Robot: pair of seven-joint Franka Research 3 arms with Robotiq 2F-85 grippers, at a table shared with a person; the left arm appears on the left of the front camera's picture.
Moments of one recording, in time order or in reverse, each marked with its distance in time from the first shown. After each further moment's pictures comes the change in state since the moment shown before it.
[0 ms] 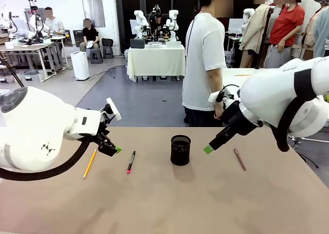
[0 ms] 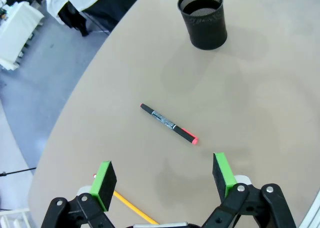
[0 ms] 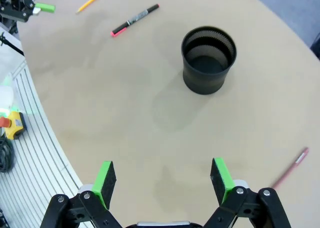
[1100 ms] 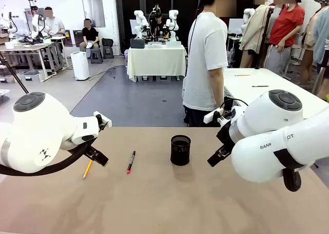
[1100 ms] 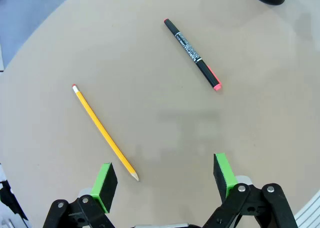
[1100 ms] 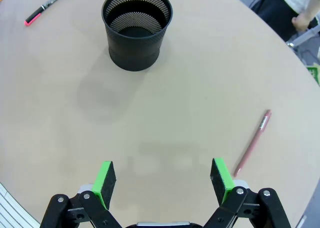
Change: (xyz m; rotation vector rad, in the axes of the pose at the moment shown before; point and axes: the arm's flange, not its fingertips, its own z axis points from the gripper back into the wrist) left arm -0.047 0.008 -0.022 0.059 0.291 0.404; right arm -0.034 0.012 -0.054 -0.392 0.057 -0.061
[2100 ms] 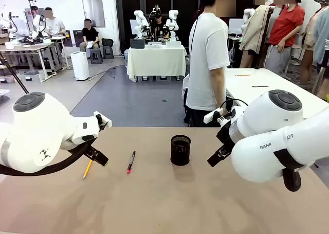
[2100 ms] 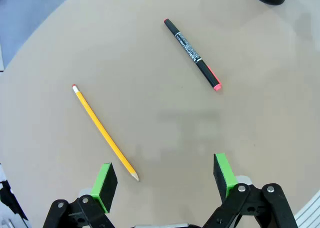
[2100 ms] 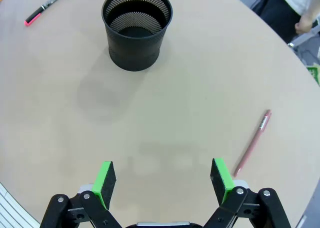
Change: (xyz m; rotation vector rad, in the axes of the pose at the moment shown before) left arm 0.000 0.000 0.000 0.000 0.000 0.000; right arm 0.000 0.000 0.000 0.000 0.000 0.000
